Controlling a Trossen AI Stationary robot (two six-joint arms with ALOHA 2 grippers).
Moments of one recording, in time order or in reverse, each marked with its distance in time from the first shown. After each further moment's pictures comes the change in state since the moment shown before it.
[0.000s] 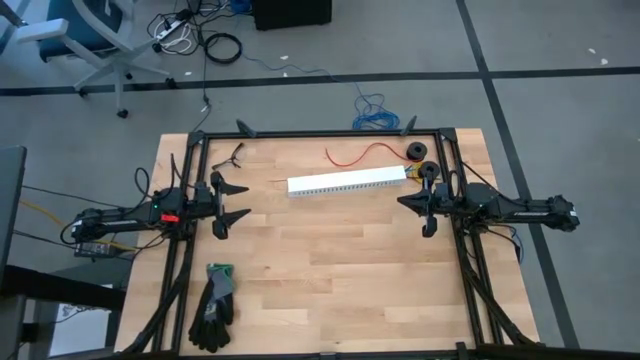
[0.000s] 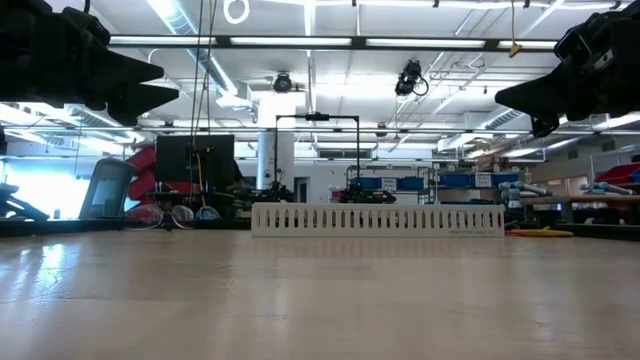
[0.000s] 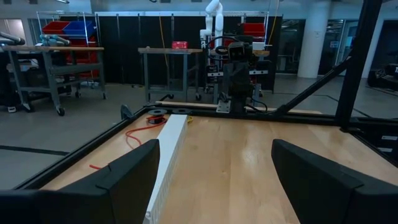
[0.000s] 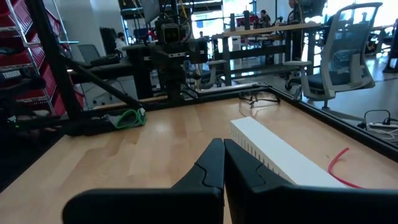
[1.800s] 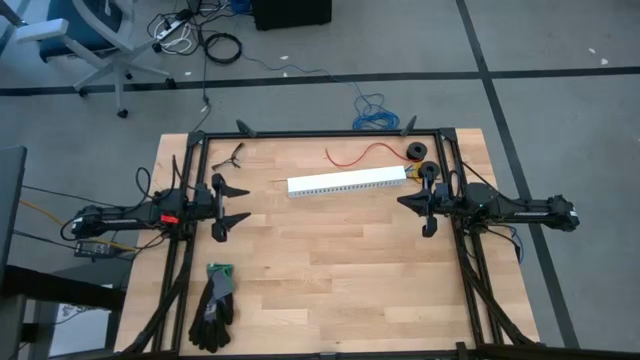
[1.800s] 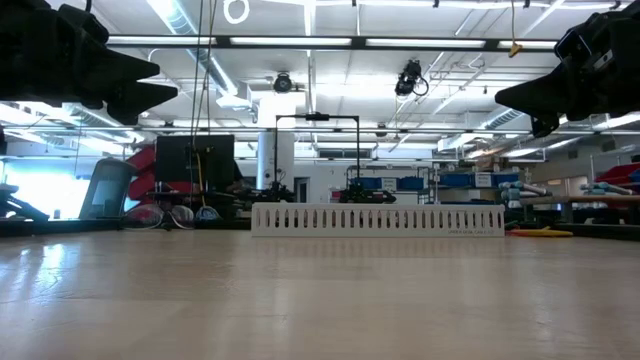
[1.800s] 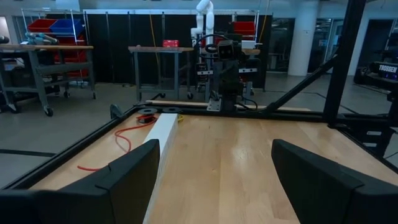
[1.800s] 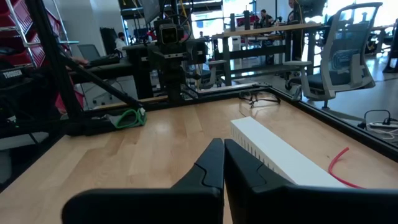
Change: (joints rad) left arm -0.040 0.006 0.000 0.000 0.001 0.000; right arm 0.000 0.000 0.000 0.000 0.000 0.000
